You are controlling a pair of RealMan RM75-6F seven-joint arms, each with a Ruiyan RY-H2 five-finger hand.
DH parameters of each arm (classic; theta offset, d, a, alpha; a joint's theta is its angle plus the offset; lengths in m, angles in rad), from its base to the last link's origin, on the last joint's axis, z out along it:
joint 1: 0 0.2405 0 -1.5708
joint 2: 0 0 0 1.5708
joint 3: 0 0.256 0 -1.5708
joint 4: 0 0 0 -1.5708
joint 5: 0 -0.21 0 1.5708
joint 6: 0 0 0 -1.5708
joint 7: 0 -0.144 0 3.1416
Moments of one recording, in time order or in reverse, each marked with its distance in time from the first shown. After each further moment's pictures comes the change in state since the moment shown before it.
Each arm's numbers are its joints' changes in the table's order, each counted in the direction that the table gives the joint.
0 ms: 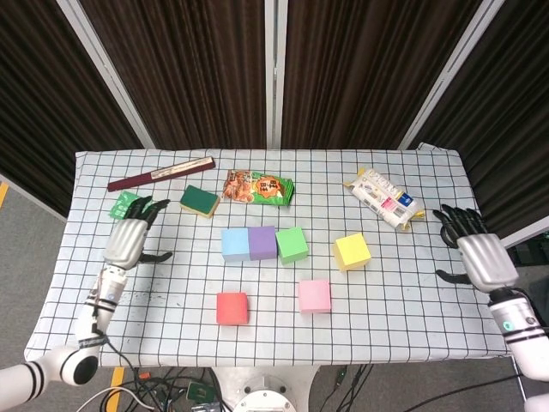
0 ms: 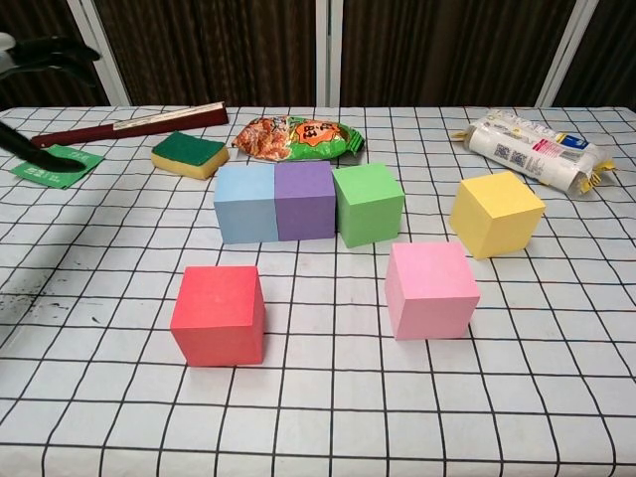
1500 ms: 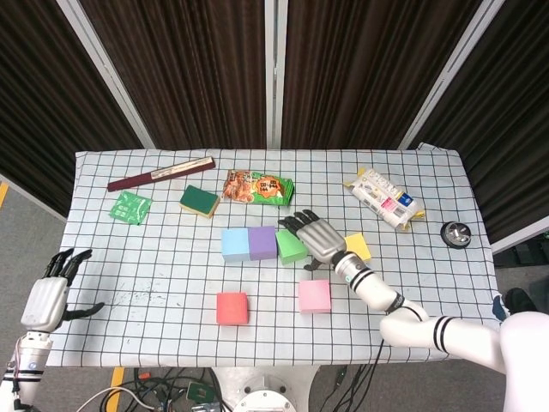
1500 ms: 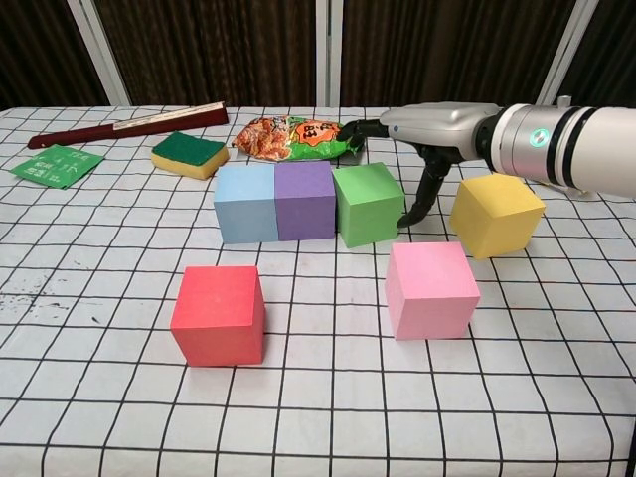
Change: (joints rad) left arm 0.330 0.096 0.176 0.128 -0.186 0.230 0.282; right arm 0.550 -0.566 0.034 0.278 -0.342 -0.438 0.271
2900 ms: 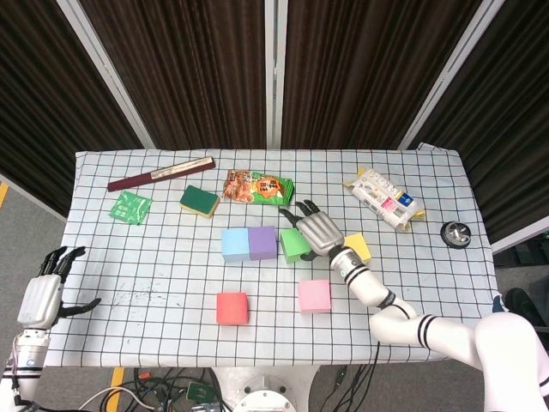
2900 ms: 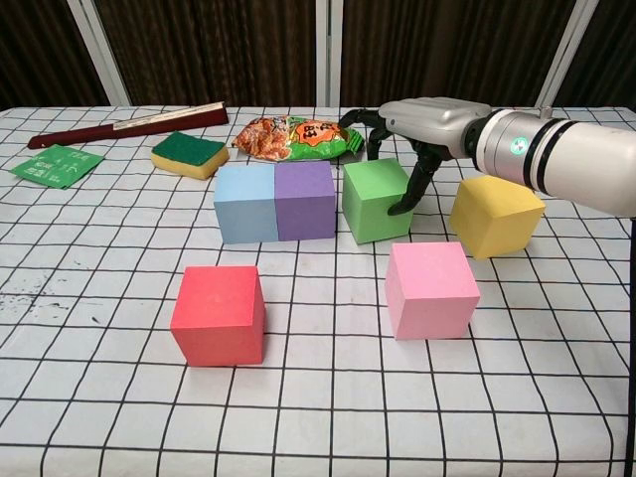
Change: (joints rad) left arm 0.022 -0.022 -0.056 0.029 0.008 -0.018 0.037; right arm 0.006 -0.097 -0.016 0.147 0.029 0.087 -0.048
